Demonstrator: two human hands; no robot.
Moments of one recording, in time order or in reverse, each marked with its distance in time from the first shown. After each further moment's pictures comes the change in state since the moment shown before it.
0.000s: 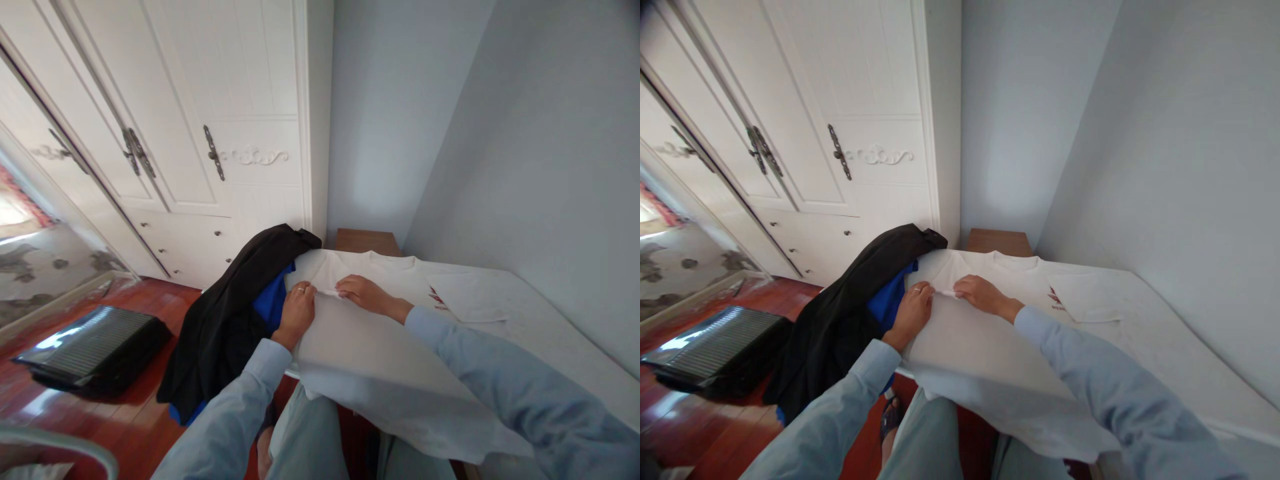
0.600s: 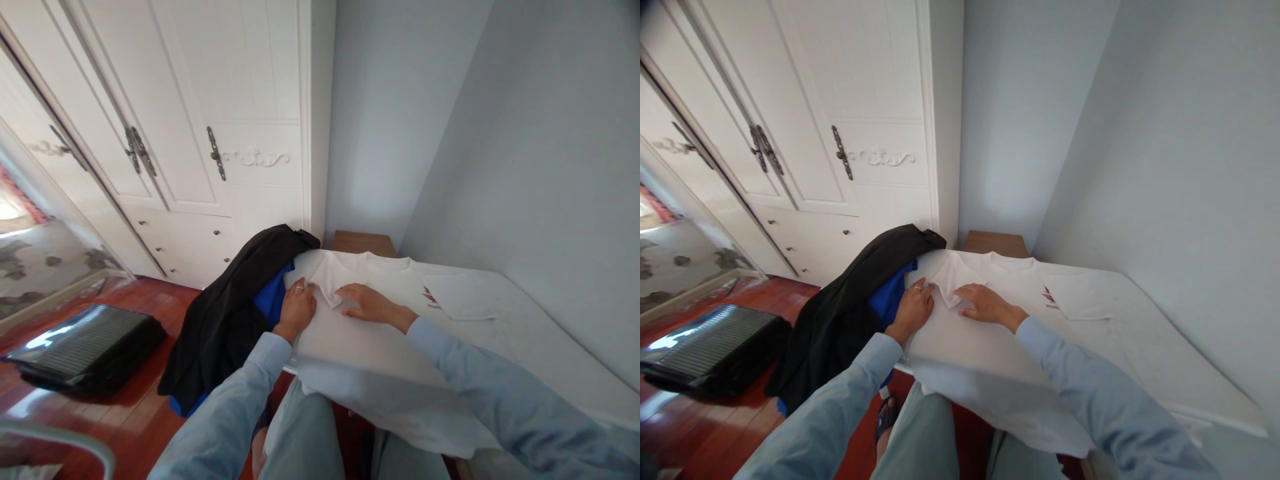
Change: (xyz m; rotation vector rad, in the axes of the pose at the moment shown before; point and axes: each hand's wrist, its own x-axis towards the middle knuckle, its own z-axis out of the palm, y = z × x) left_hand 0.001 0.002 -0.001 0.086 -0.072 -0.039; right_hand -0.026 -0.021 -0.001 -0.072 -0.153 0.111
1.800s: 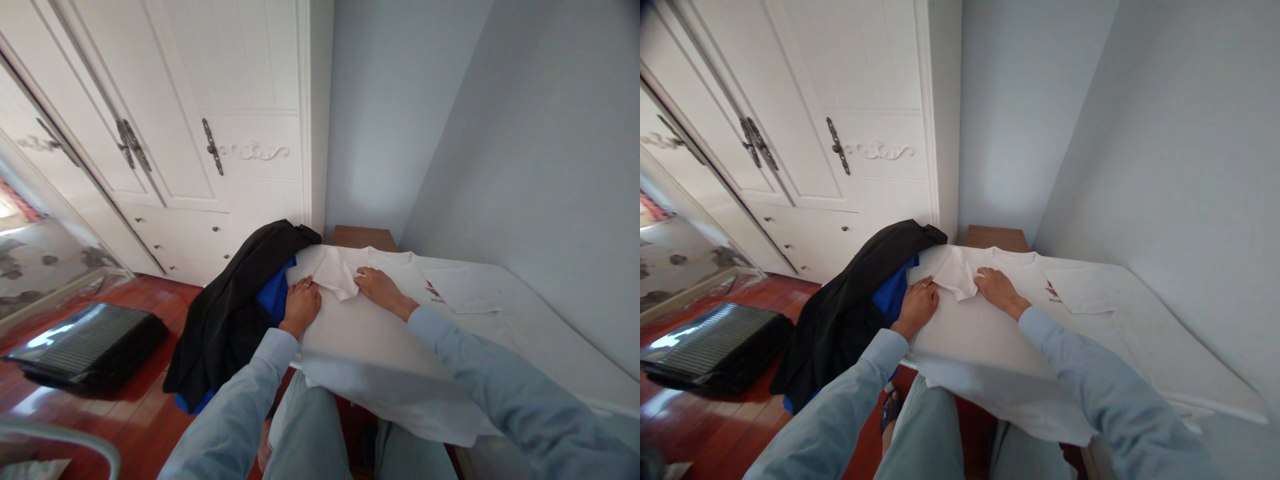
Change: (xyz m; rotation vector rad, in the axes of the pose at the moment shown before) left_hand -0.001 0.003 0.004 -0.051 0.029 0.041; right_hand 0.003 0.017 -0.008 -0.333 -0.020 0.296
